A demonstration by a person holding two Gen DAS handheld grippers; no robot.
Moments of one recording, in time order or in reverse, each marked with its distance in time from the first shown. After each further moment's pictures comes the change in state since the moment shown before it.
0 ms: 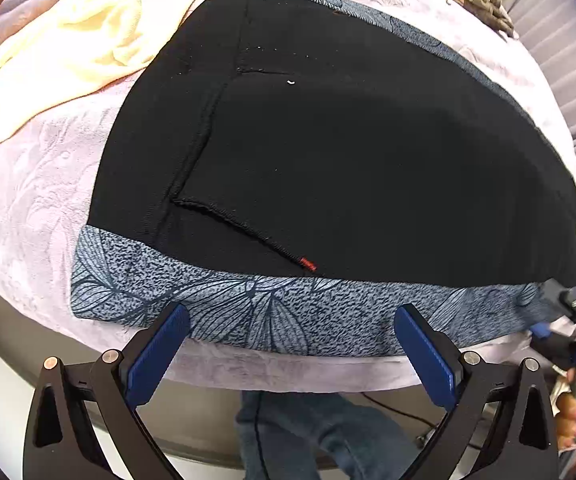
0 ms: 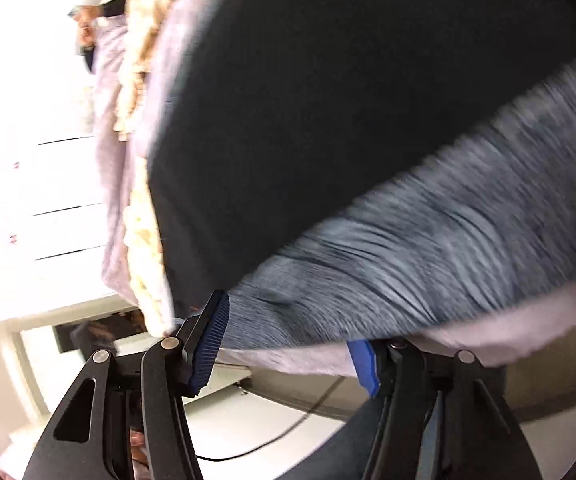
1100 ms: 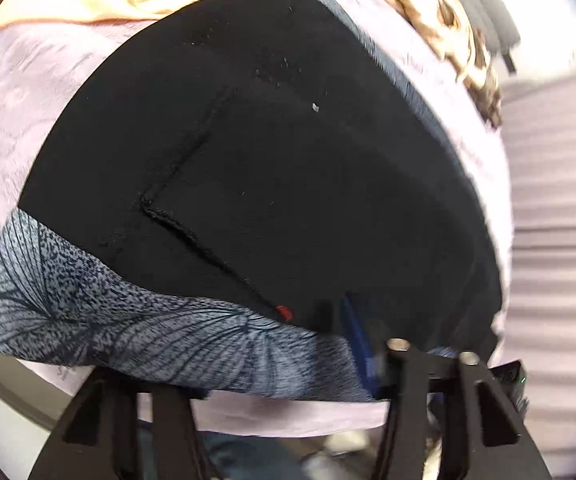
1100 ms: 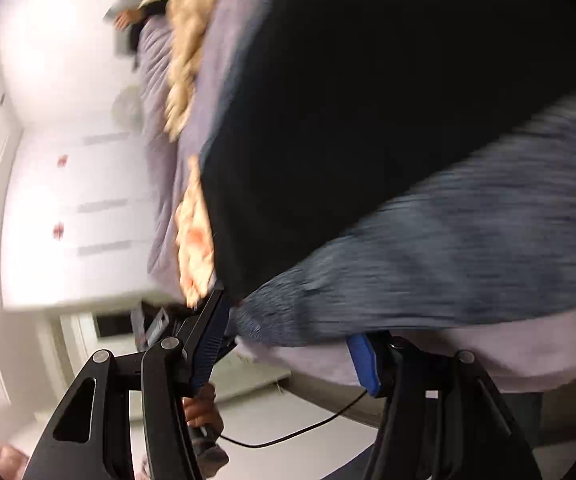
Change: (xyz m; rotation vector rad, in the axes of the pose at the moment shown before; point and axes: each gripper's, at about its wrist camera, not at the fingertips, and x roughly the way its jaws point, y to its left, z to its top) left arm 0.029 0.049 0.012 -0.273 -0.023 -0.335; right arm -0.008 -0.030 0.010 0.053 -0.016 0.170
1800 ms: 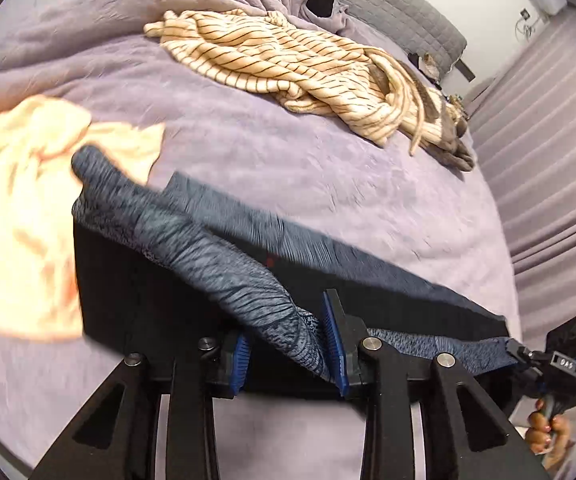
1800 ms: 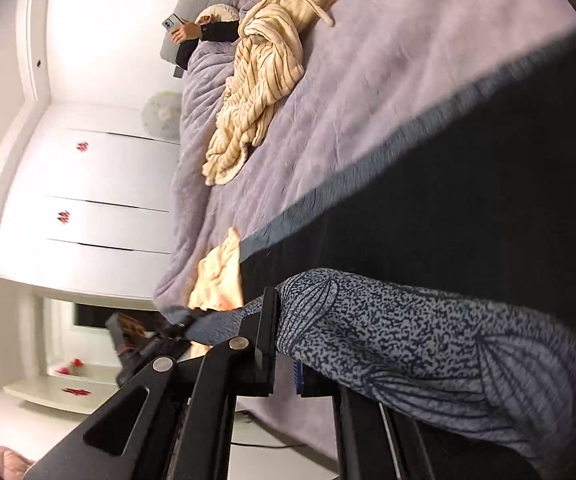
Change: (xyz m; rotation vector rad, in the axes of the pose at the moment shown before) left arm -0.072 -0.108 0.157 0.238 -0.272 0.066; right arm -0.057 0.128 0.147 -0.299 -0.064 -0.045
